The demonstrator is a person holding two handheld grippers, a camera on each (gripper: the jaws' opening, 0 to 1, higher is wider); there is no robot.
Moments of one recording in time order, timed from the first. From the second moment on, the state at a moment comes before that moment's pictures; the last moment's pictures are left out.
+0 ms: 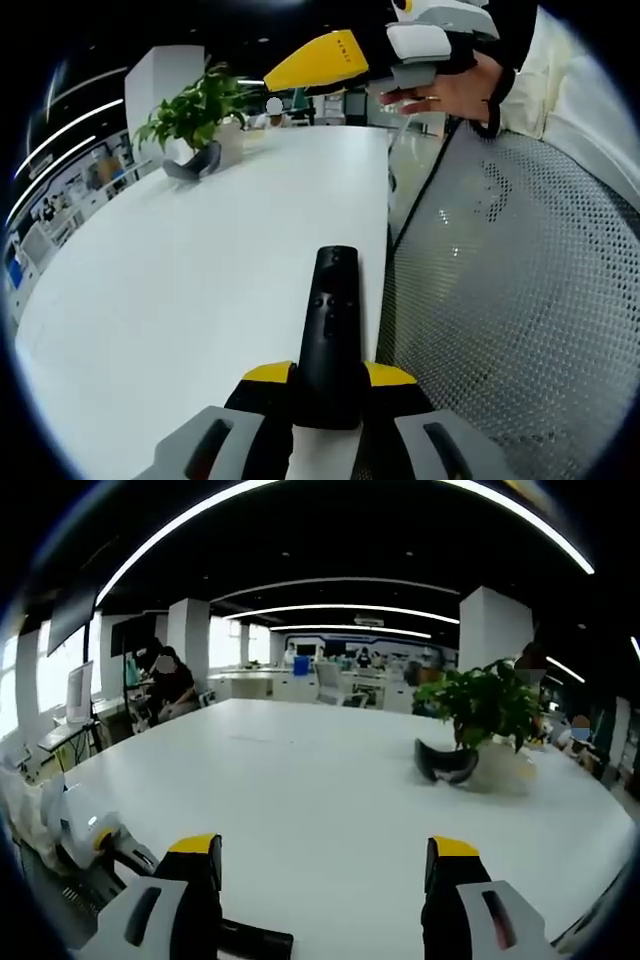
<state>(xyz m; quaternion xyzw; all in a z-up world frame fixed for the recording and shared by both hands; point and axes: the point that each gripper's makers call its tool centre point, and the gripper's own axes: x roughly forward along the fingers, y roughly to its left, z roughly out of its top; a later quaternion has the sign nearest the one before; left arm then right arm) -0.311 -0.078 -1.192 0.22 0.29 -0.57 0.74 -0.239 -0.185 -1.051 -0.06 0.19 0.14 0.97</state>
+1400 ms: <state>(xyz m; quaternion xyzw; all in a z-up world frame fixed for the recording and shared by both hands) -0.231 -0.061 -1.192 0.35 0.31 -0.56 0.68 -0.239 -0.183 -1.050 -0.04 0.19 0.15 0.97</state>
